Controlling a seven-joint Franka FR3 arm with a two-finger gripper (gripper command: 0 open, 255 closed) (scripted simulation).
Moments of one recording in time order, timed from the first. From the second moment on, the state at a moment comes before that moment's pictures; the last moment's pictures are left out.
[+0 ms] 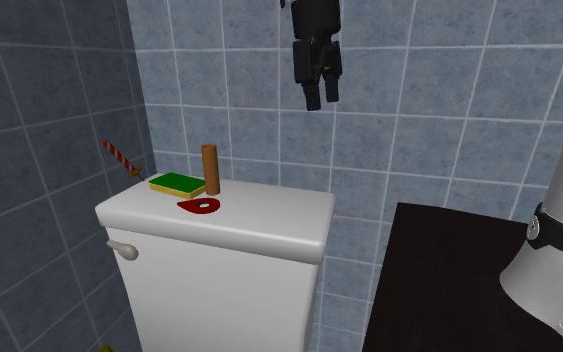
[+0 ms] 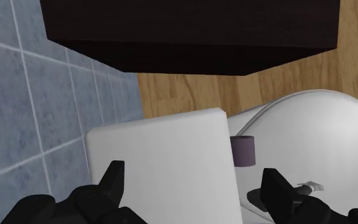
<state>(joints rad) 0.05 -0.36 -0.04 -2.44 -0.04 1.94 0.07</state>
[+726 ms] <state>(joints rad) 0.07 0.05 -0.03 -2.26 -0.02 2.22 0.04</state>
